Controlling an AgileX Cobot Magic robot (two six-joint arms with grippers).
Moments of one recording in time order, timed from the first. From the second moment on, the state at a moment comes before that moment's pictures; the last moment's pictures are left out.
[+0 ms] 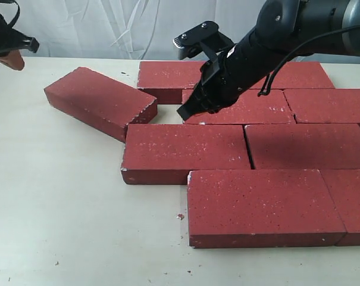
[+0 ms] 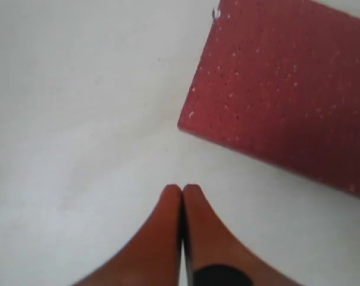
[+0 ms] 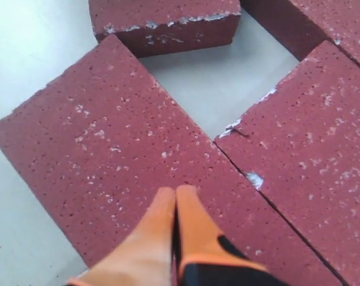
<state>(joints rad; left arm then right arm) 0.09 2.01 -1.67 -0.21 0.91 0.38 0.48 1.85 -1.32 0.44 0.64 -0.65</state>
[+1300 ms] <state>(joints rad) 0.07 2.20 -1.47 -0.52 0.11 0.56 0.55 2.46 -2.10 0.22 0.94 -0.41</state>
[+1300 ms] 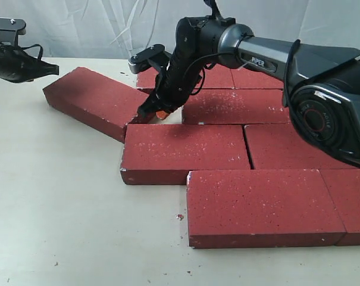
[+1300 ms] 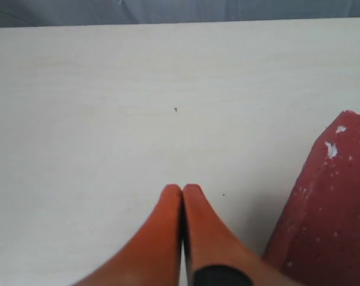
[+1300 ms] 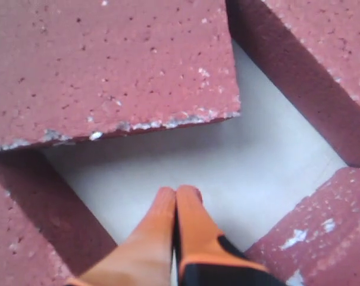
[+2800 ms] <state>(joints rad) 0.10 2.24 -1.54 -0.33 0.36 0.56 0.57 2.51 -2.10 0.45 0.71 -0.52</state>
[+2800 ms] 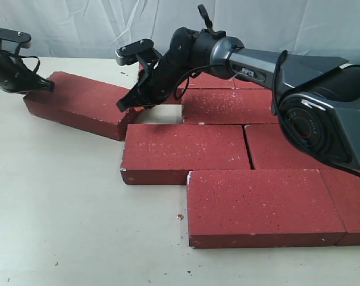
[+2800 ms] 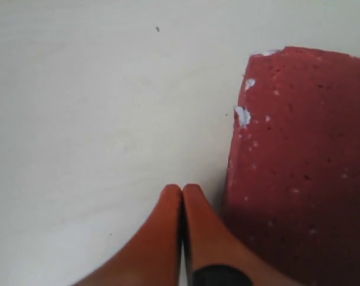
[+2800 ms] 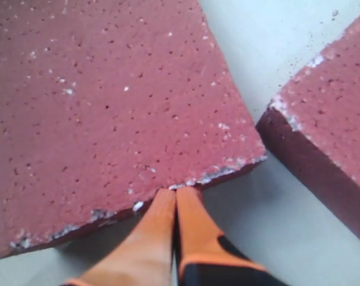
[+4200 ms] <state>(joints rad) 0.20 2.06 -1.21 -0.60 0.29 0.69 0.57 2.44 -2.10 0.09 0.86 -0.38</state>
